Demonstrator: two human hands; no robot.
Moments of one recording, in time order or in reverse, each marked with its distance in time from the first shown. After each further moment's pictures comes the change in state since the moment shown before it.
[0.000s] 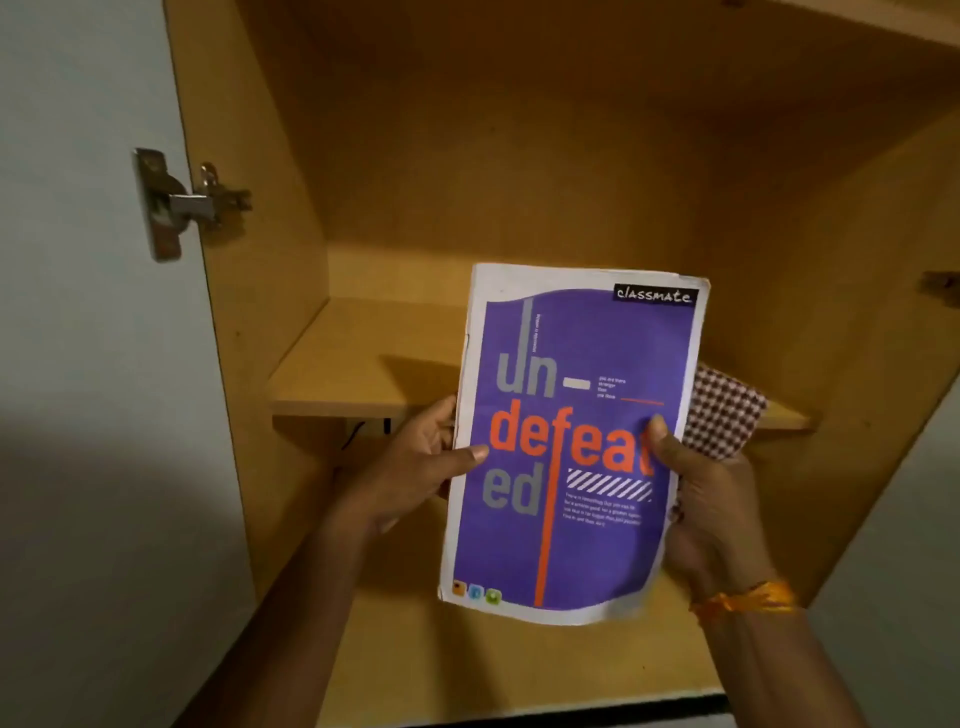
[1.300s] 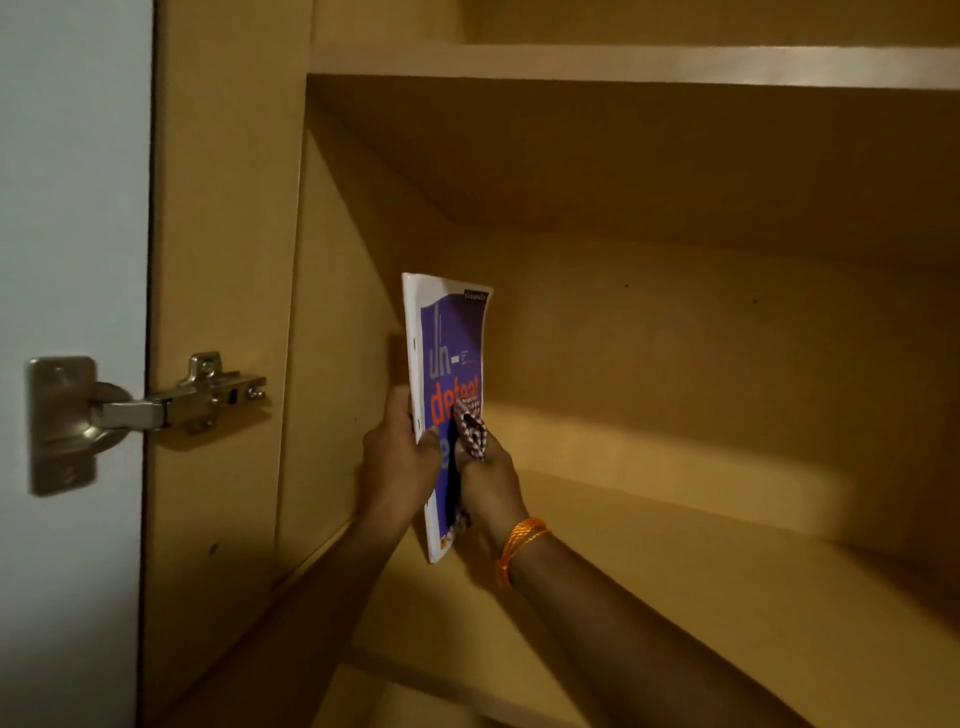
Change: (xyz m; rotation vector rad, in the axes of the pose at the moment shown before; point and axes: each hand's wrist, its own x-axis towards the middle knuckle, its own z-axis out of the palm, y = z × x) left_hand 0.191 0.048 -0.140 0.657 1.080 0.319; right_hand 0.236 0.122 0.313 -0.220 -0.677 -0.021
